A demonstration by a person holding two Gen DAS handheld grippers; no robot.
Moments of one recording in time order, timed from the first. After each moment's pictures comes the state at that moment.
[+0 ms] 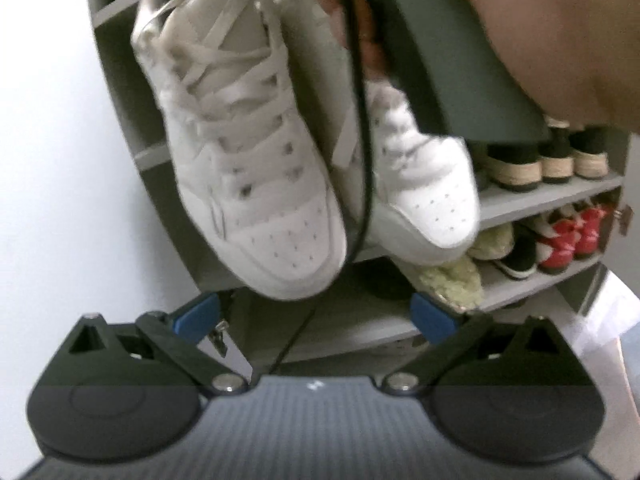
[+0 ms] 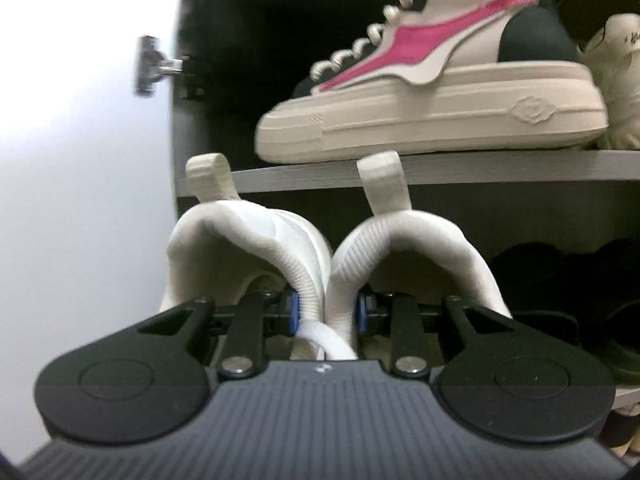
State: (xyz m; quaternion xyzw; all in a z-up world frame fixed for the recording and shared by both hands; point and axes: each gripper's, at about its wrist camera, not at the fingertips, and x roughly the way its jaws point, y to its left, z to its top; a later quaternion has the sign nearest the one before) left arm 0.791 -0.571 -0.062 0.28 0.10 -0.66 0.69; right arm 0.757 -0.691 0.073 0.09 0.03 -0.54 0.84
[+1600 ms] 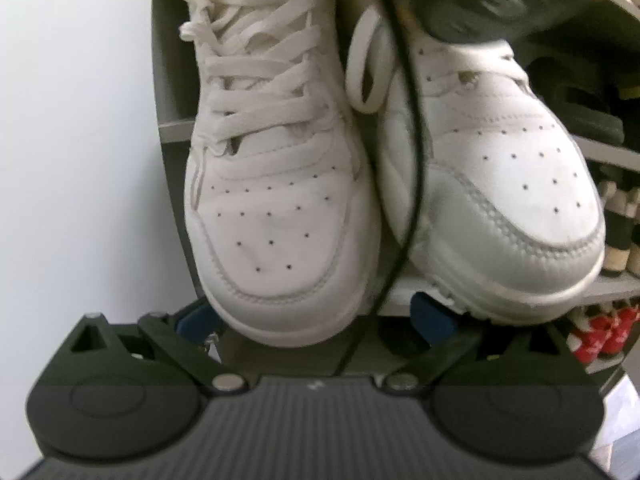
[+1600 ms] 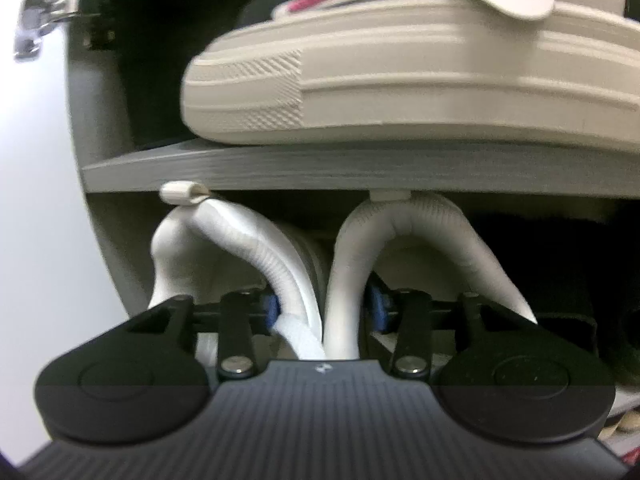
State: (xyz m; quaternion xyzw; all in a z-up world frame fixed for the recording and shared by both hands) left arm 0.815 -0.608 -0.080 0.16 0.16 -0.63 0.74; right arm 0.818 -0.765 0.061 0.13 0.12 -0.57 0.80
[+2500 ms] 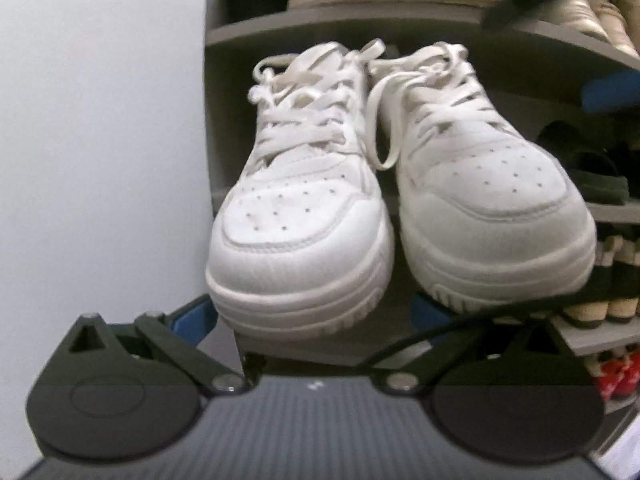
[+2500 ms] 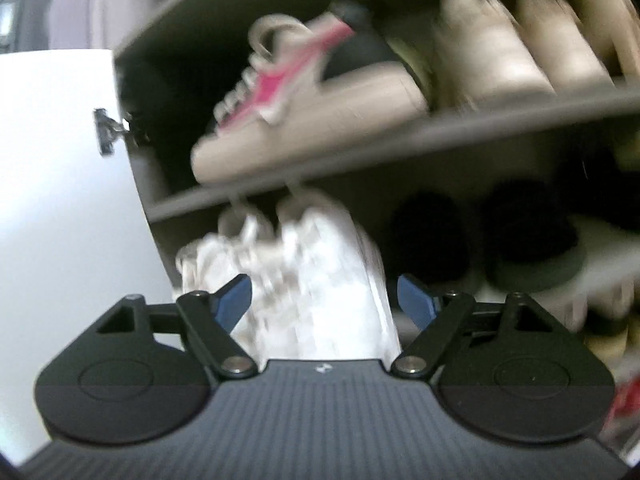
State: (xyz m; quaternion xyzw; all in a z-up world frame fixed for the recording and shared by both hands) left arm 0.804 -0.569 -0.048 0.12 0.06 -0.62 0.78; right arm 0.670 -0.627 0.044 0.21 0.01 -0.55 0.81
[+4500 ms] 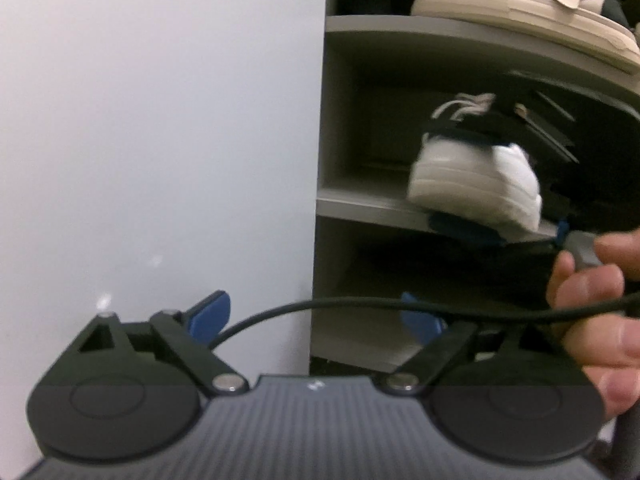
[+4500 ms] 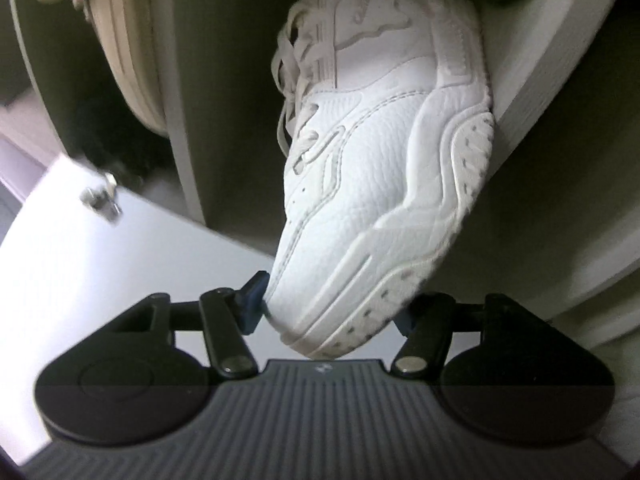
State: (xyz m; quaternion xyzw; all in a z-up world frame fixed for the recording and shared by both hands) left arm 0.882 -0.567 -0.019 0.08 0.15 -0.57 0.80; right arm 0.753 -0.742 -0.071 0.55 -0.23 -0.26 0.76
